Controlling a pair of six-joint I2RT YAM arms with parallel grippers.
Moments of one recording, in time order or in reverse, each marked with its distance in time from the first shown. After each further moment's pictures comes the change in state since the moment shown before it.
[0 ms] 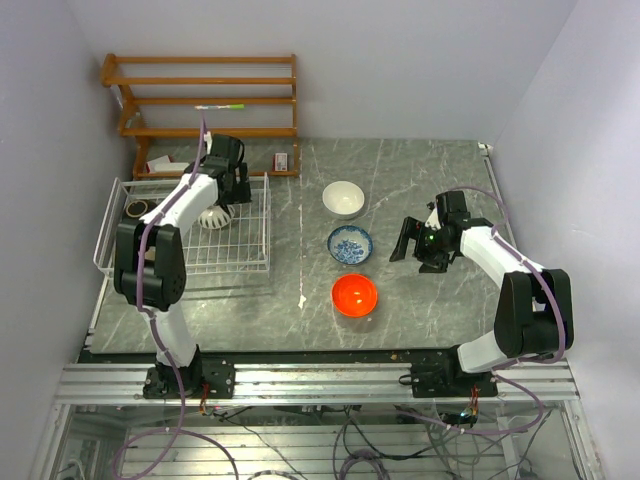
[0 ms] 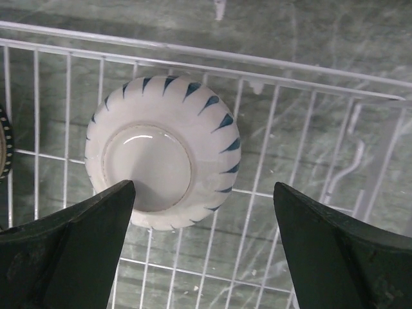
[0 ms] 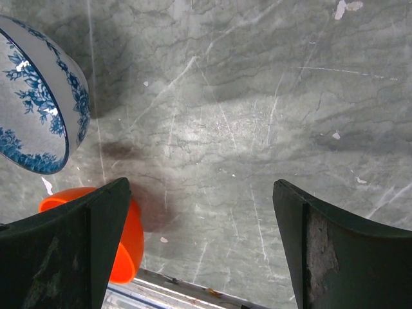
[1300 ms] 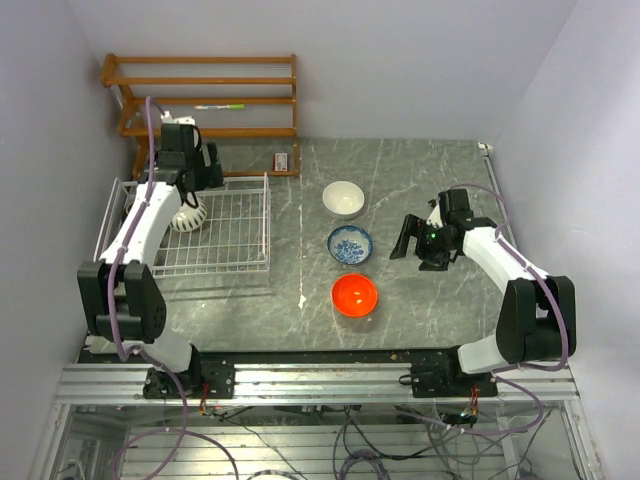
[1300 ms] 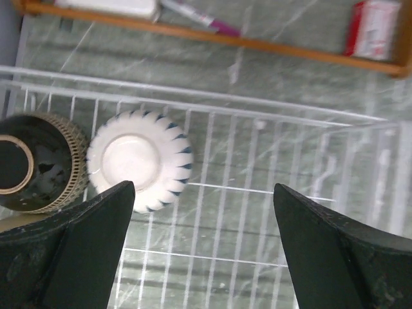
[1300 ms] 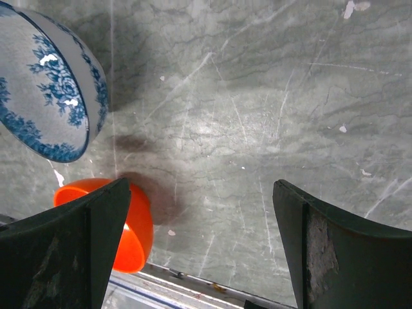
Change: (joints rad) left arm 0.168 -0.224 -0.075 0.061 0.151 0.125; right arm 0.000 -0.039 0.002 -0.016 -0.019 0.000
